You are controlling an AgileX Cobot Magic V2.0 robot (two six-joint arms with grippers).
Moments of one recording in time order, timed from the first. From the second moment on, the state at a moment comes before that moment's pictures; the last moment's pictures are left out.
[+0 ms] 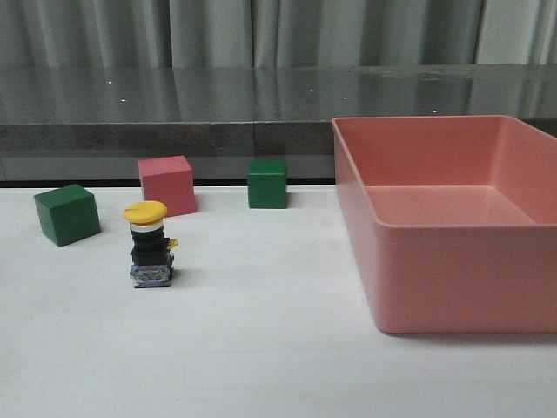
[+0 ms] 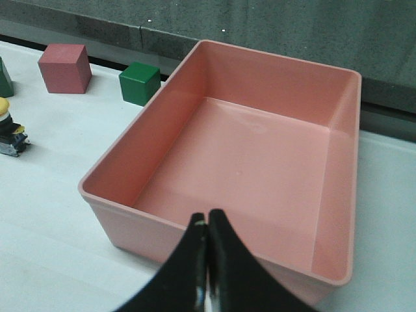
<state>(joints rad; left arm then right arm) -0.20 0.33 -0.26 -0.39 0.24 0.56 0.10 0.42 -0.43 0.39 0.48 -0.47</state>
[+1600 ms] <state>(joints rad) -0.10 0.00 0.00 0.06 0.16 0.05 0.10 0.42 -0.43 0.39 0.48 -0.47</state>
